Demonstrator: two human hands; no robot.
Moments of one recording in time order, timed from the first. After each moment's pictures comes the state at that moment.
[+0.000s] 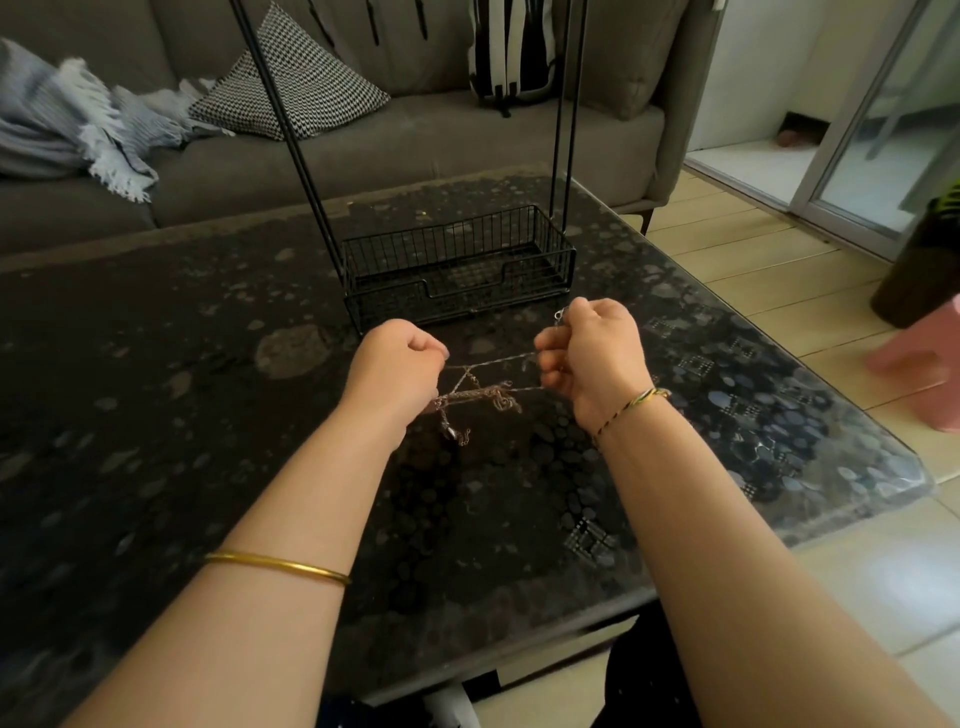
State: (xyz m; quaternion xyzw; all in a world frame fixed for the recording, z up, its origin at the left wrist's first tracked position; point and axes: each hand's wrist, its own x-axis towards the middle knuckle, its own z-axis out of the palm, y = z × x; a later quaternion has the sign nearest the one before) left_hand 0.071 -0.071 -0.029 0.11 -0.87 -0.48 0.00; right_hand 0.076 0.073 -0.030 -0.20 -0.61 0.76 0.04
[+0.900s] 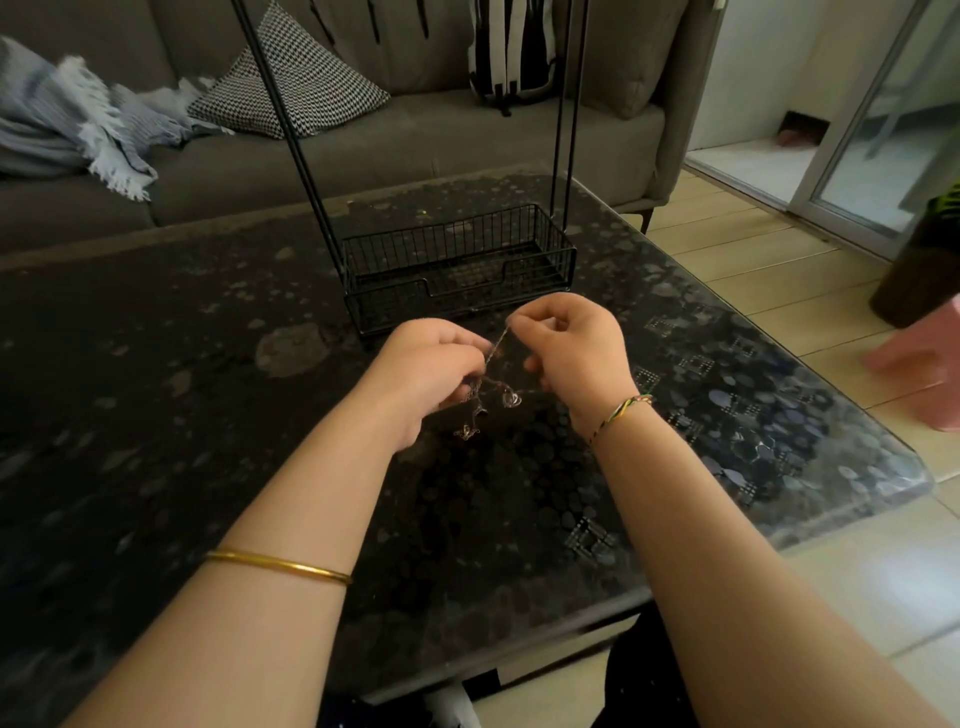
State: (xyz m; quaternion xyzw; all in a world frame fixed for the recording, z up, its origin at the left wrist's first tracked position) left_hand 0.076 -0.058 -0.019 0.07 -0.82 -0.56 -0.10; right_hand 0.074 0.069 -0.040 -0.08 -0.77 0.62 0.09
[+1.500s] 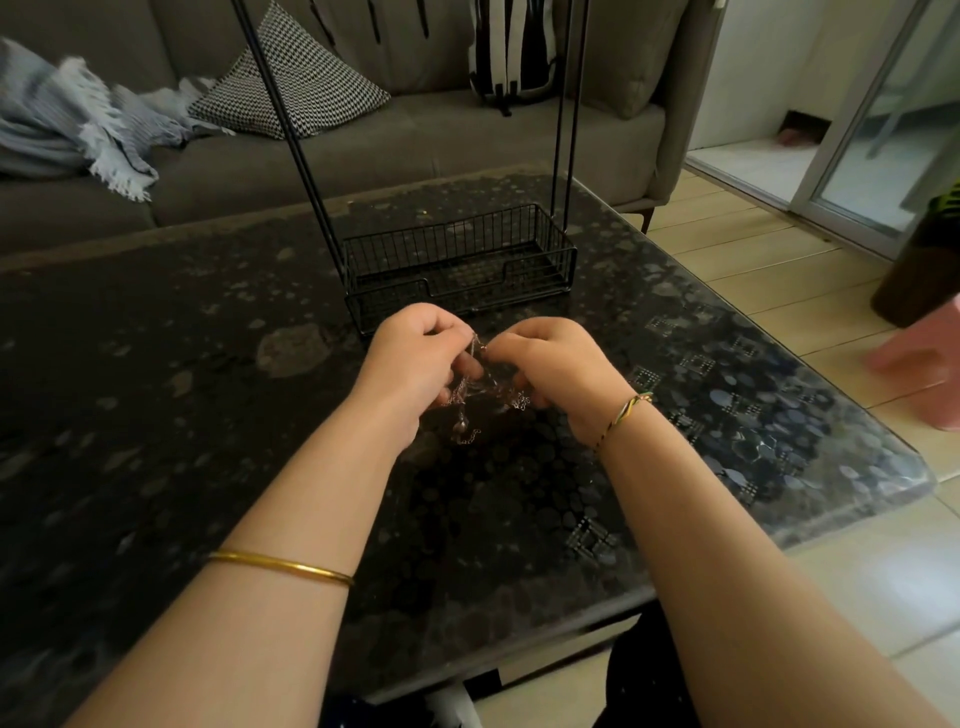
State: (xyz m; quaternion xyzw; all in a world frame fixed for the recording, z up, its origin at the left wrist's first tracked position) left_hand 0.077 -0.064 -0.022 0.06 -0.82 -0.57 -0.03; right_hand 0.081 0.064 -0.031 -0.05 -0.80 0.59 -0.05
